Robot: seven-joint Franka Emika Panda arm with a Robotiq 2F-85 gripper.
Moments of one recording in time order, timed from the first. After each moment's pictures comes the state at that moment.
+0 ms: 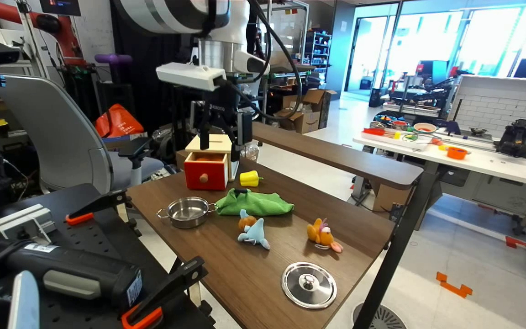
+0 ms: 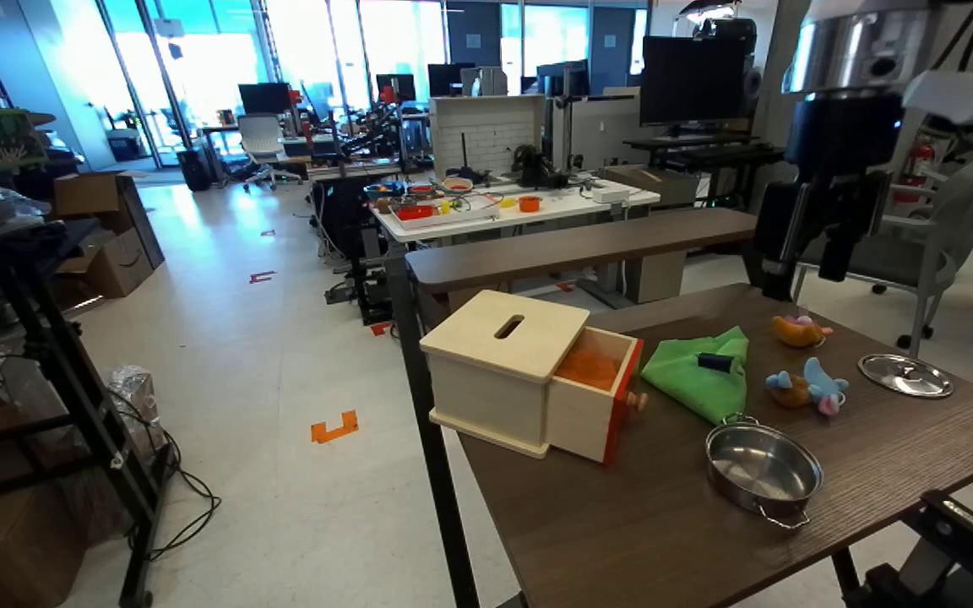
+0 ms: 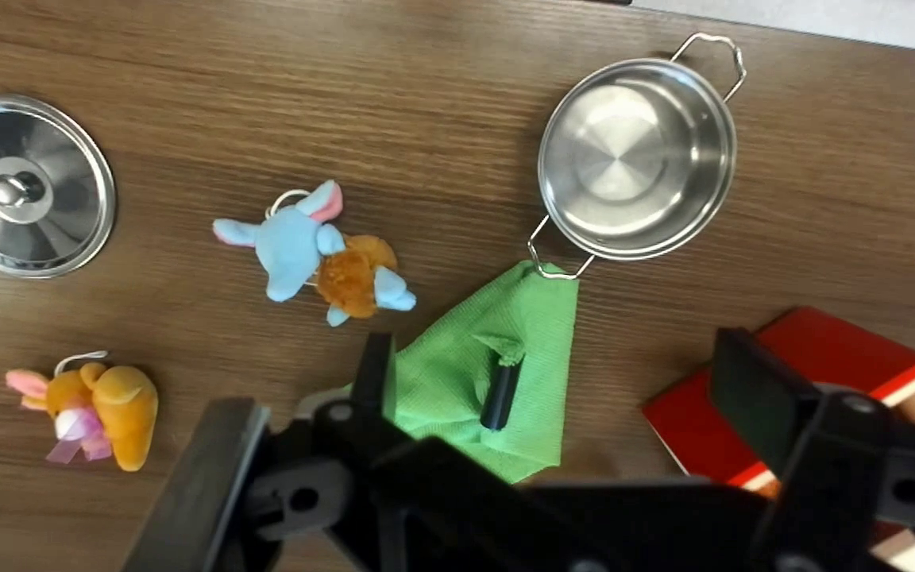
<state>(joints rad) 0.04 0.35 0.06 -2.22 -0.02 2.52 -0.05</state>
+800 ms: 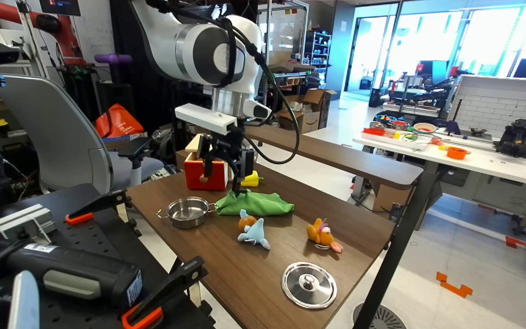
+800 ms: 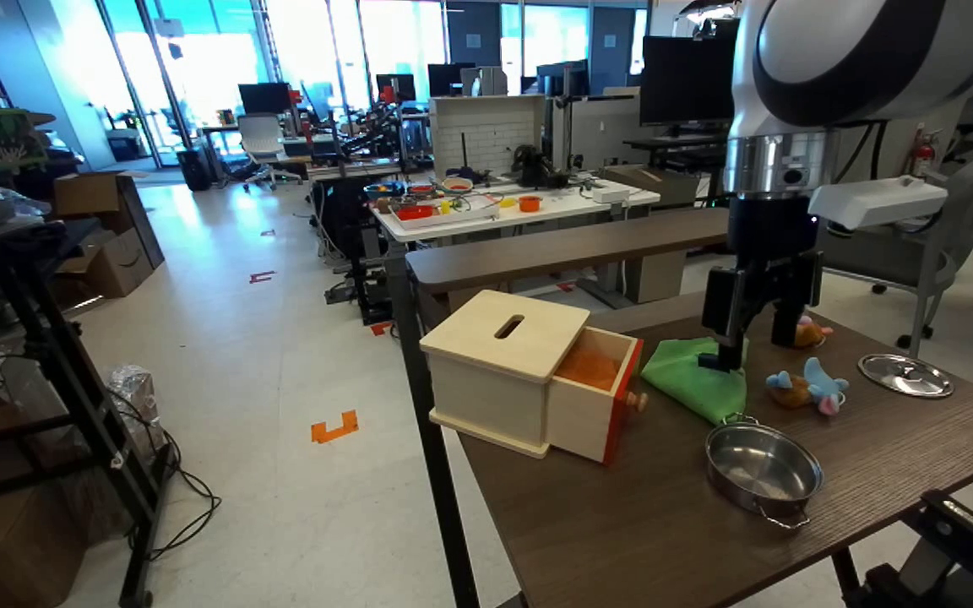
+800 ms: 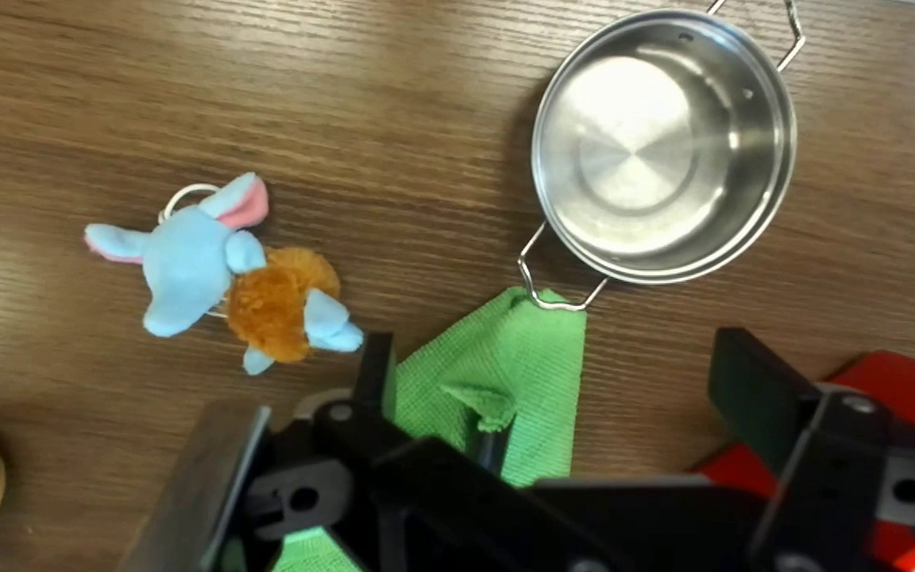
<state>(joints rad) 0.05 0.62 0.07 -2.02 -0.02 2.48 -0.05</state>
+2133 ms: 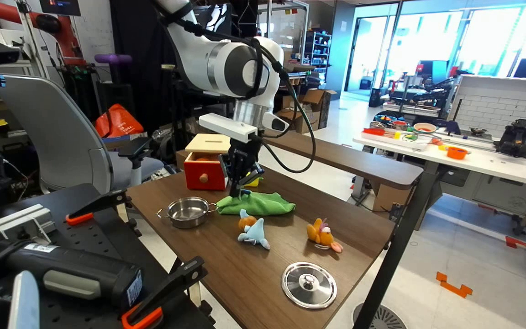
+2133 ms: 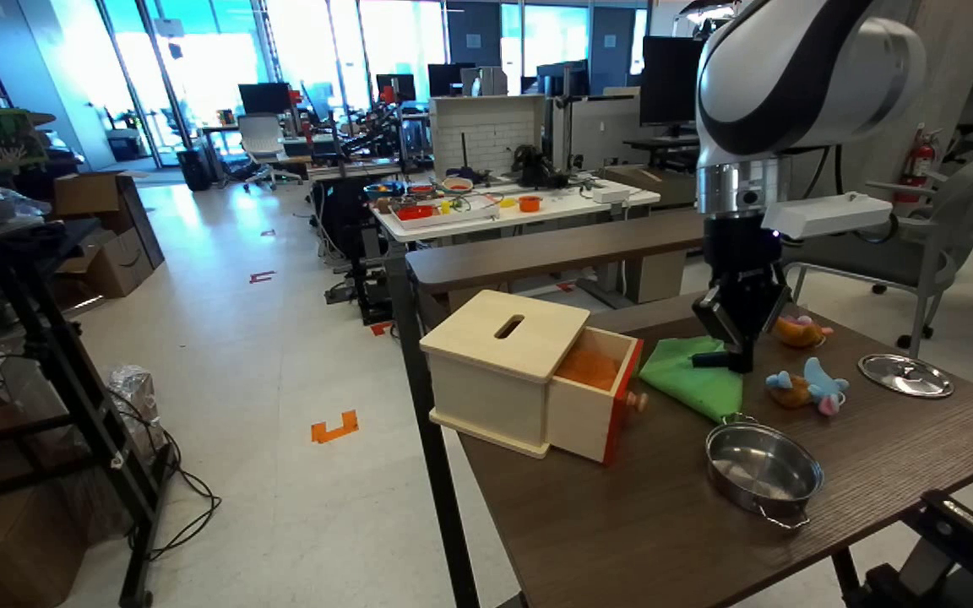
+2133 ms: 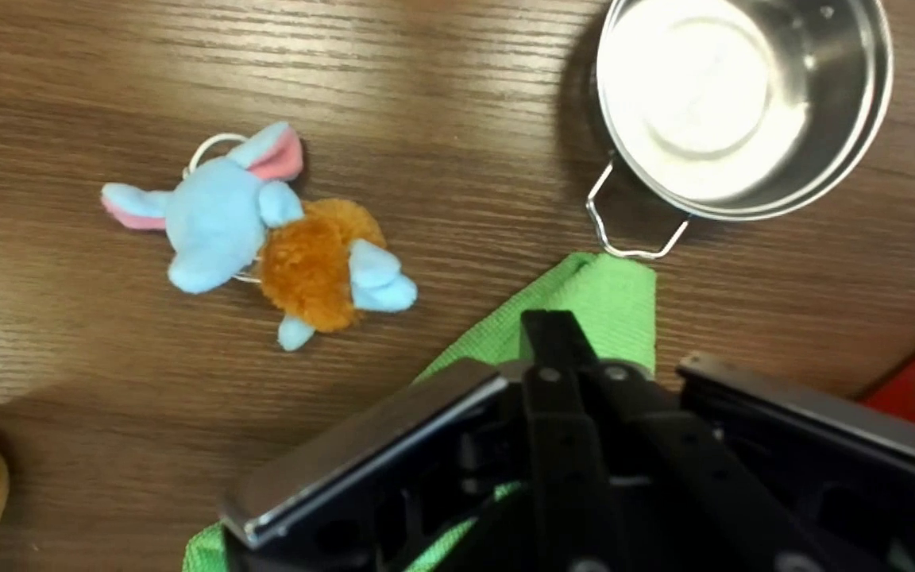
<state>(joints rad) 0.05 0.78 0.05 -1.78 -0.02 2.31 -0.03</state>
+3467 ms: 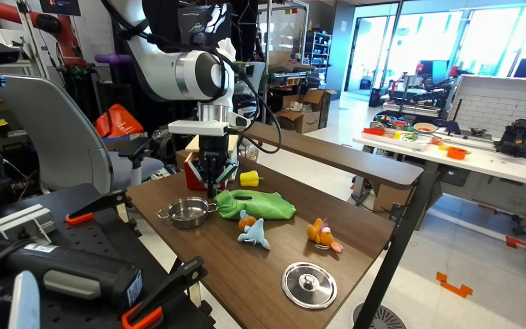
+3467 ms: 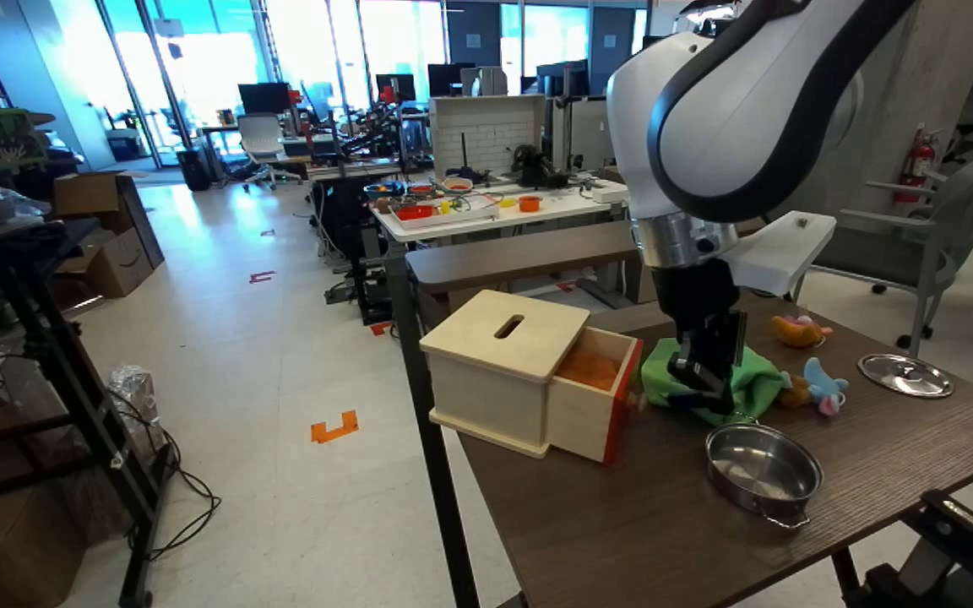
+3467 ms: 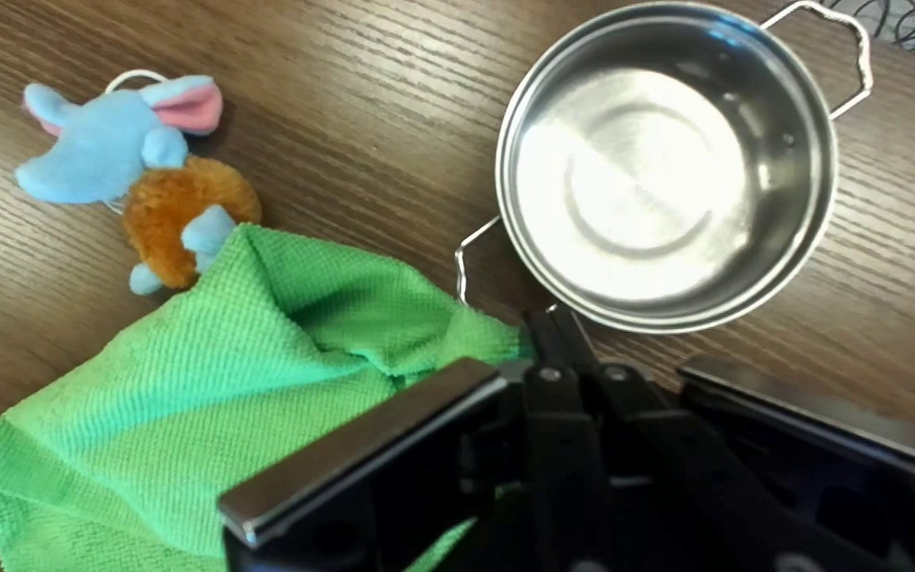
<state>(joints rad) 0.24 0.80 0.02 -1.80 -0.25 2.30 0.00</state>
